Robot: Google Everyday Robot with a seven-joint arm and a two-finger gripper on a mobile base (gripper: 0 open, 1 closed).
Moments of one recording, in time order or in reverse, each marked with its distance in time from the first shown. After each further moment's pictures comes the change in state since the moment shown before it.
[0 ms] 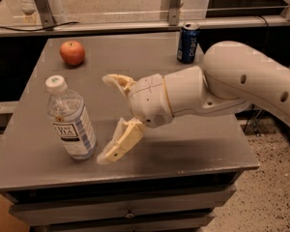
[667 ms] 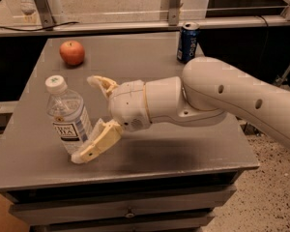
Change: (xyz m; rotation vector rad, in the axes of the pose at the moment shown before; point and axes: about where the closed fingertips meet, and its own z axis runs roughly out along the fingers) arm -0.012 -0.008 0.040 0.041 -0.110 0.045
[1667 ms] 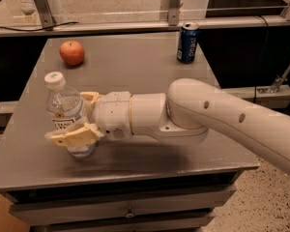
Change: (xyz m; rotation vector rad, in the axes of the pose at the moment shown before) arm -0.007 0.003 0.034 0.059 -0.132 0.082
